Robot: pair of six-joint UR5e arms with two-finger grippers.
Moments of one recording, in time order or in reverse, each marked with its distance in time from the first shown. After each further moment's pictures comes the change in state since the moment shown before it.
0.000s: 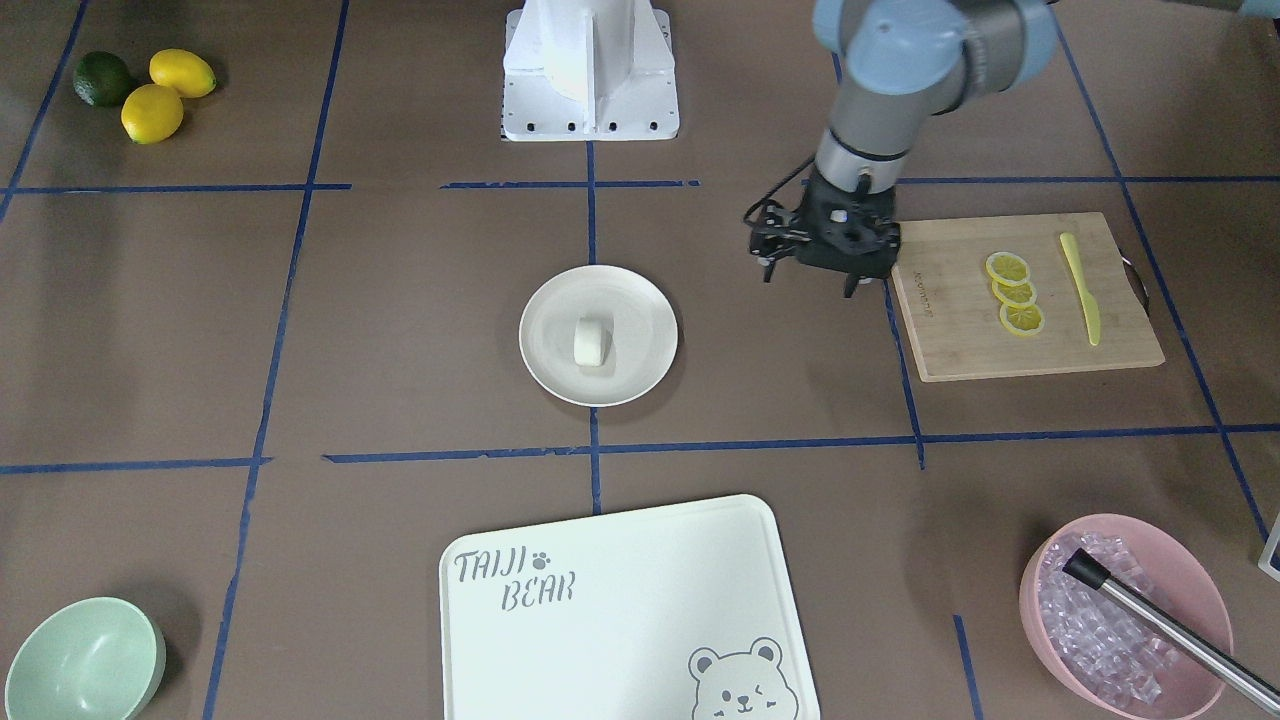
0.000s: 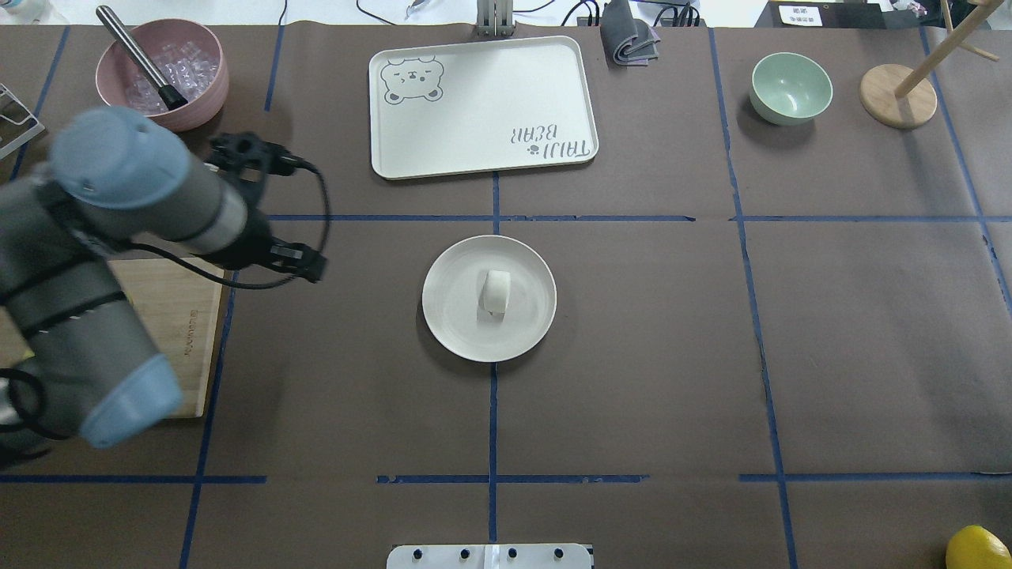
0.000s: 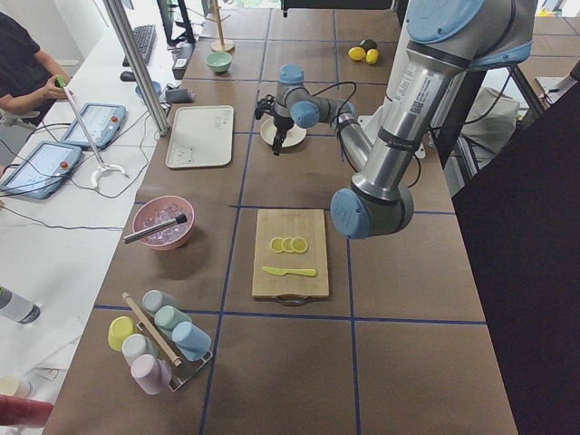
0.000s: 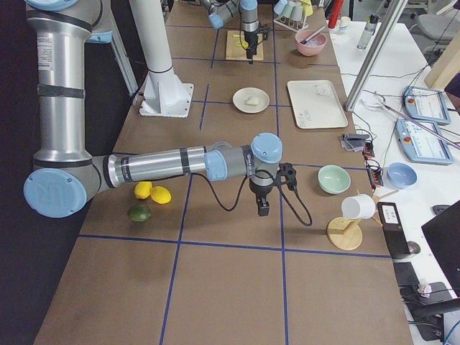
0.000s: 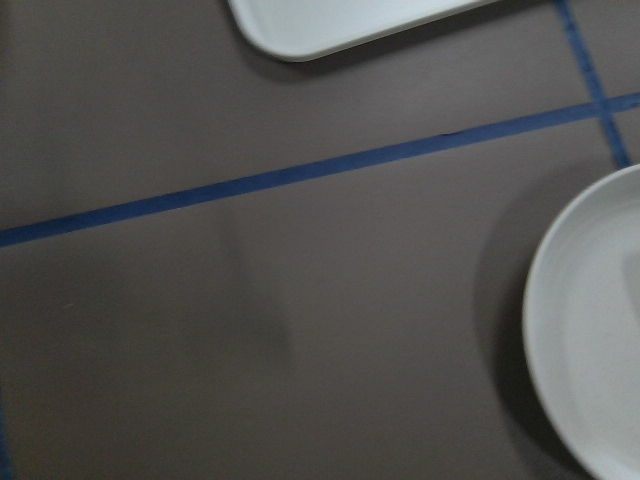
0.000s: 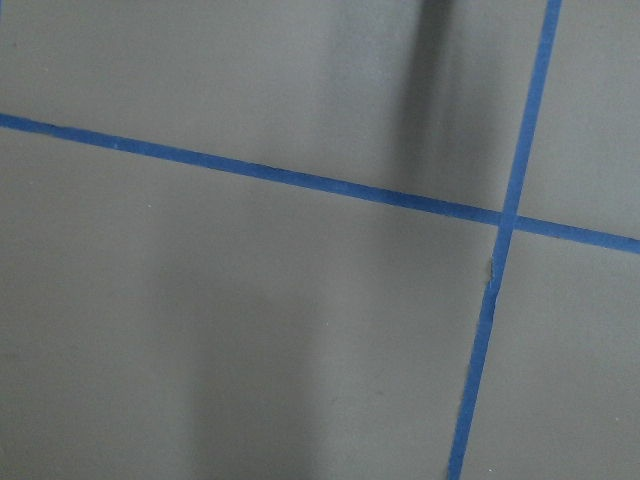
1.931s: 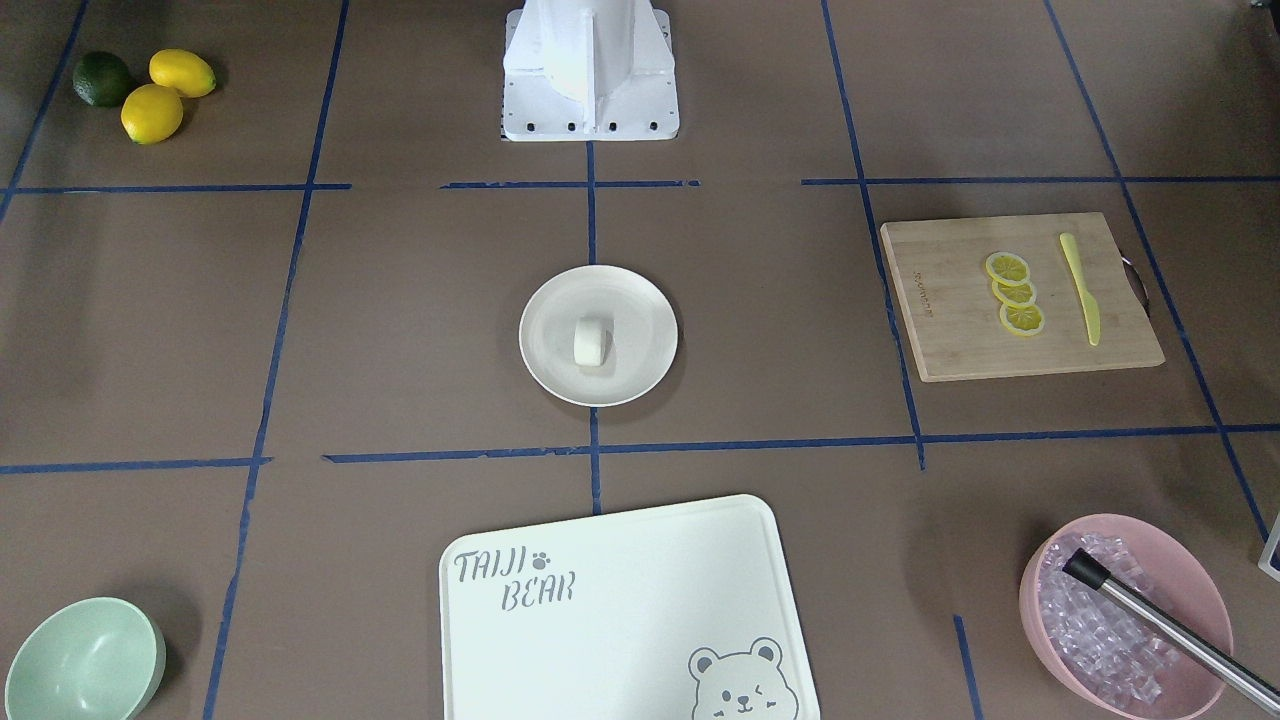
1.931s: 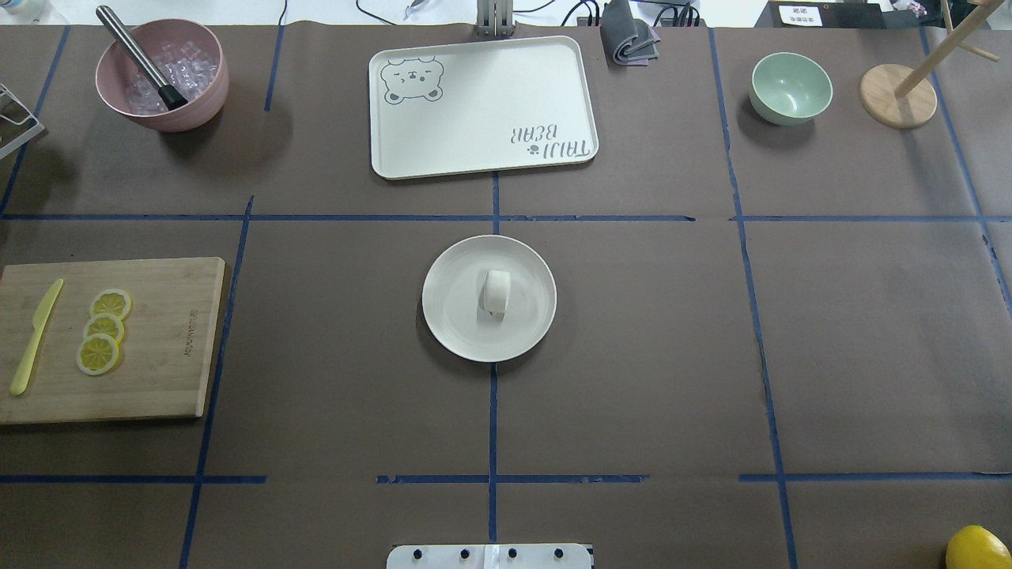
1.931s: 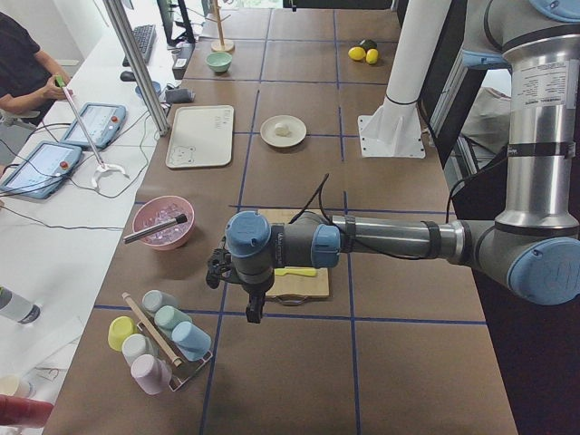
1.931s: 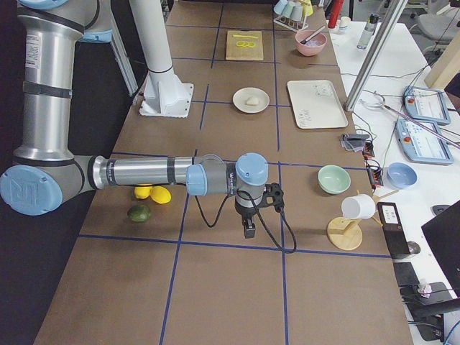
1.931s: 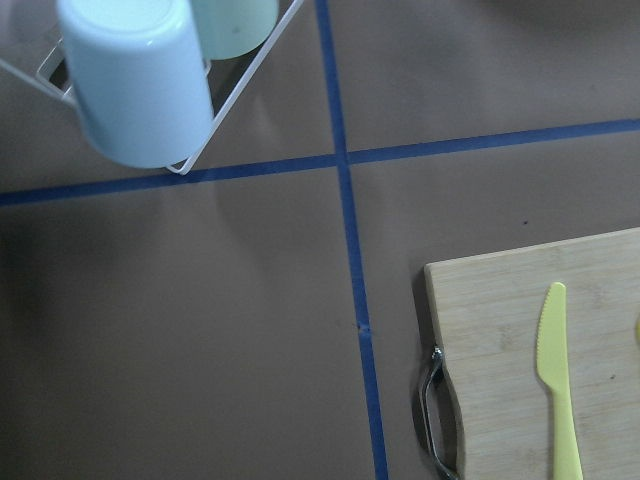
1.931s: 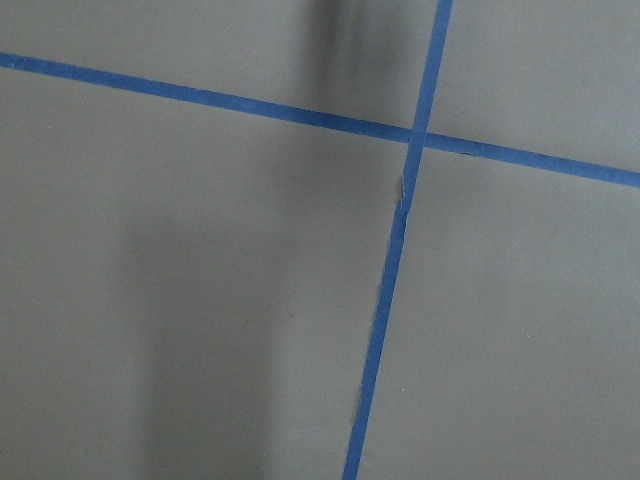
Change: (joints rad) left arm -0.829 0.375 0.283 0.096 -0.335 0.836; right arm 0.062 -0.069 -0.019 -0.024 -0.025 -0.113
